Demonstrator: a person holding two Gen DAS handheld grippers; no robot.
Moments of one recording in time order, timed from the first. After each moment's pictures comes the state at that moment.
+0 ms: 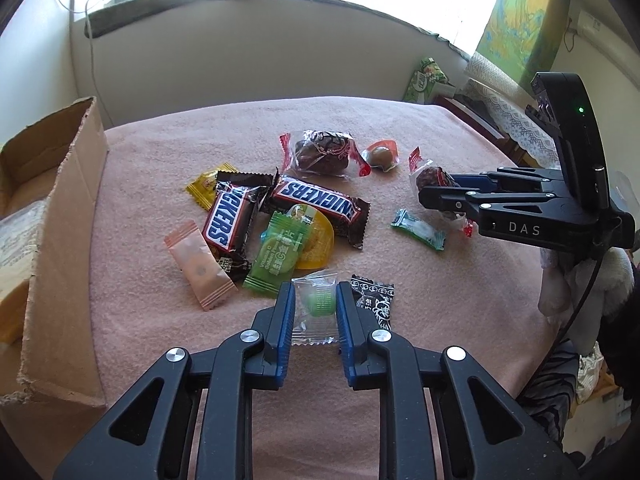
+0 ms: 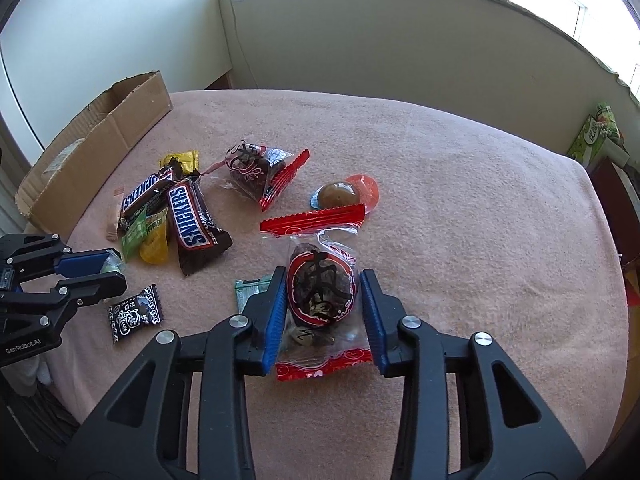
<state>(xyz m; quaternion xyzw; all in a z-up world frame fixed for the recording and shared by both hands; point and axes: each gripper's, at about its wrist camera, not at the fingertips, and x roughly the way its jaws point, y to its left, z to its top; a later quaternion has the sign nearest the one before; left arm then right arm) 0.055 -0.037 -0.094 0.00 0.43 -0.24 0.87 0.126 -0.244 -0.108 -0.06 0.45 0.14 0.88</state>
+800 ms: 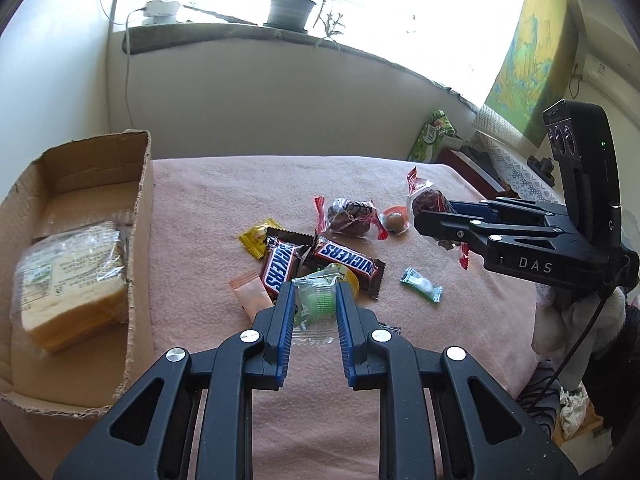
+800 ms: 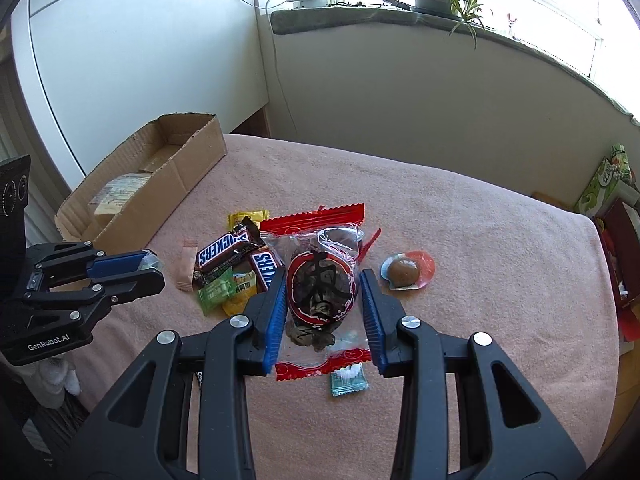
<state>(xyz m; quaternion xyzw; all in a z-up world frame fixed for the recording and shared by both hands) 0.053 0.006 -0.056 -0.05 0.38 -0.22 0.90 0.112 -0.195 -0.055 -0.07 0.40 0.19 0.89</state>
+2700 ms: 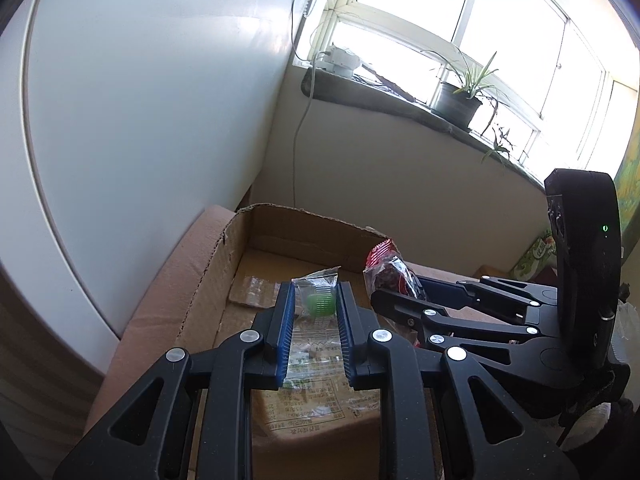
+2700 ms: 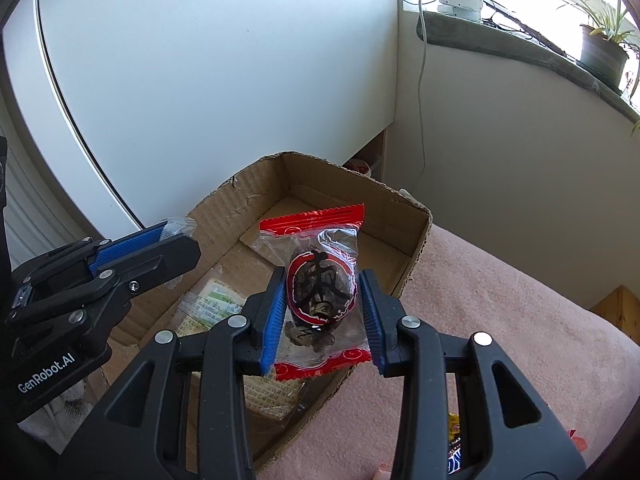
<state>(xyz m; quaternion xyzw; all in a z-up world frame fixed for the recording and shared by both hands) 0.090 0.169 -0.030 -0.15 0.31 0.00 0.94 0.207 0.042 -0.055 -0.11 0.40 0.32 0.85</state>
